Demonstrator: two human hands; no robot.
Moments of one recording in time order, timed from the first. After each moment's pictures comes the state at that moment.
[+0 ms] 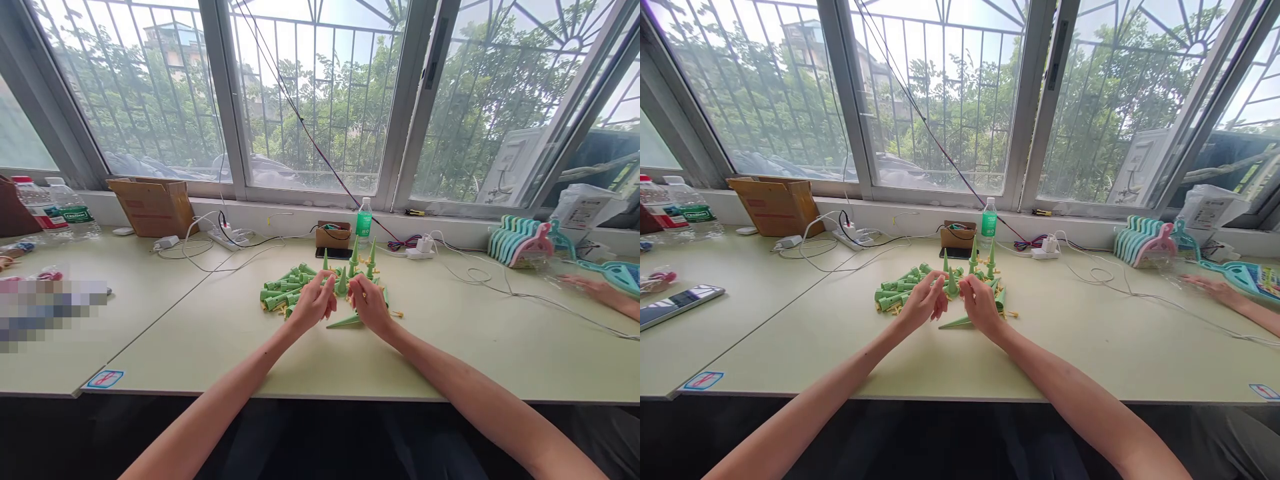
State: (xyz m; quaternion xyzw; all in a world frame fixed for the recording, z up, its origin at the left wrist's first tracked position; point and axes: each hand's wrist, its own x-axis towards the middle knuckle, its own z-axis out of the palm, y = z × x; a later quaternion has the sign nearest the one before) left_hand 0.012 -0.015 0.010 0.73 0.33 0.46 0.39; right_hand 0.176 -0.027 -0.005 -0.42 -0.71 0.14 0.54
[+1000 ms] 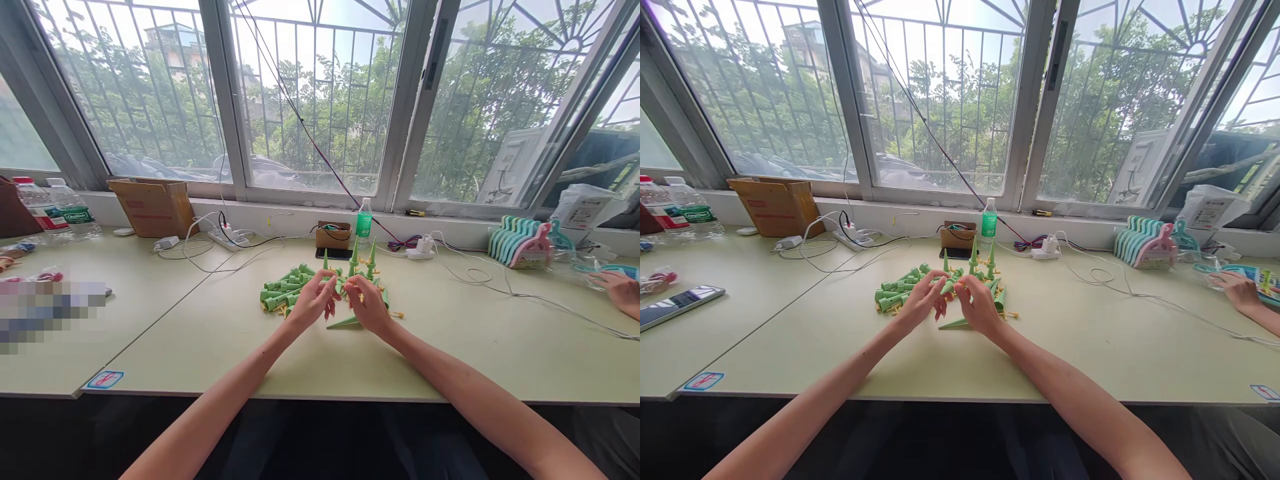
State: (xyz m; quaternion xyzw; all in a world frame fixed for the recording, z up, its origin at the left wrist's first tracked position) left_hand 0.011 -0.013 0.014 0.70 0.30 0.45 0.47; right_hand 0.176 -0.027 -0.005 -0.38 -0.75 0.10 0.53
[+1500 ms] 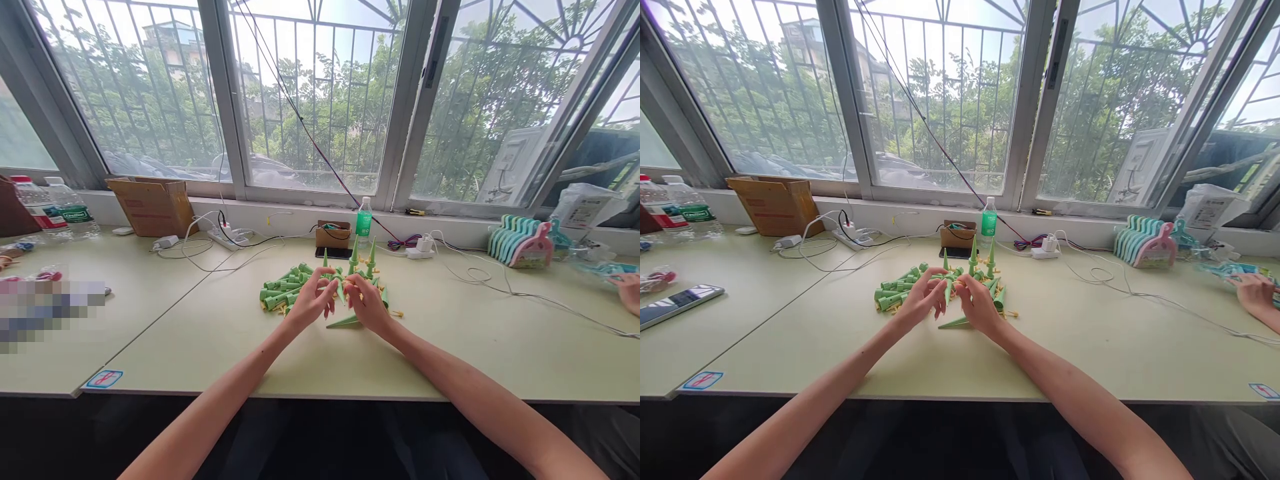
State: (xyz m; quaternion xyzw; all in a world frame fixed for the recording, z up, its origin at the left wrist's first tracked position) left_hand 0.008 -0.015 0.013 0.71 0.29 0.46 0.45; right_hand 0.178 -0.023 -0.008 -0.37 -0.76 0.14 0.52
